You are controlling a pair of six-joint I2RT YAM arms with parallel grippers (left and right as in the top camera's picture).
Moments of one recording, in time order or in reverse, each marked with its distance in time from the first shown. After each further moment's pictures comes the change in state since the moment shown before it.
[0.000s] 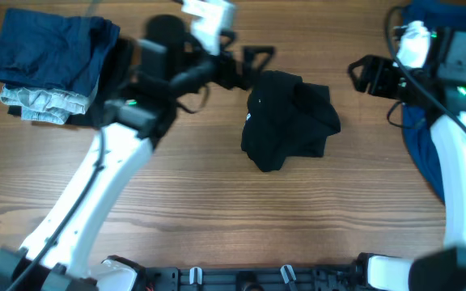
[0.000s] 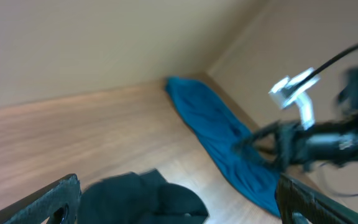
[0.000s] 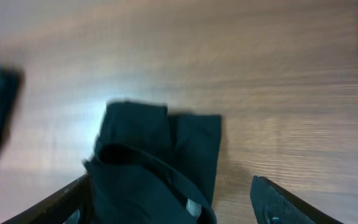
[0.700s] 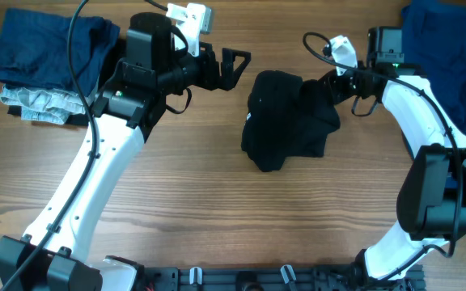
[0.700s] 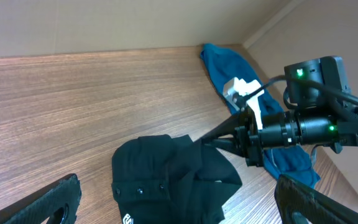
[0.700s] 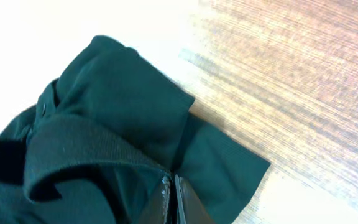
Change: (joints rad) left arm 0.064 0.051 0.004 -0.150 -0.007 0.050; right arm 0.109 0.346 -0.003 0.205 -0.073 -0.418
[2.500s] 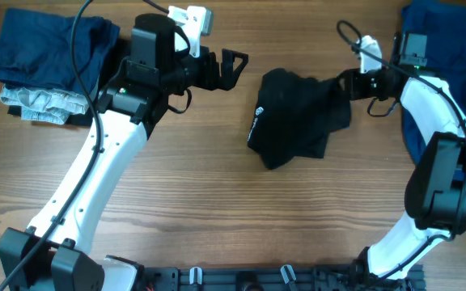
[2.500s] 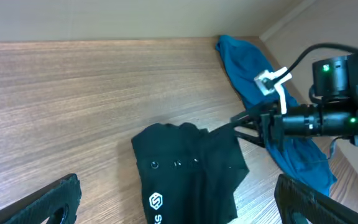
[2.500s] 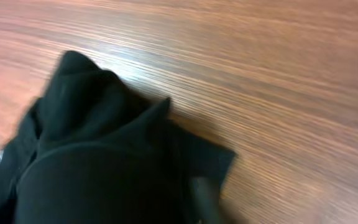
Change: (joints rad) left arm 0.000 0.027 0.000 -0.020 -0.045 0.004; right arm -0.130 0.061 -0.001 0.034 -0.047 0.119
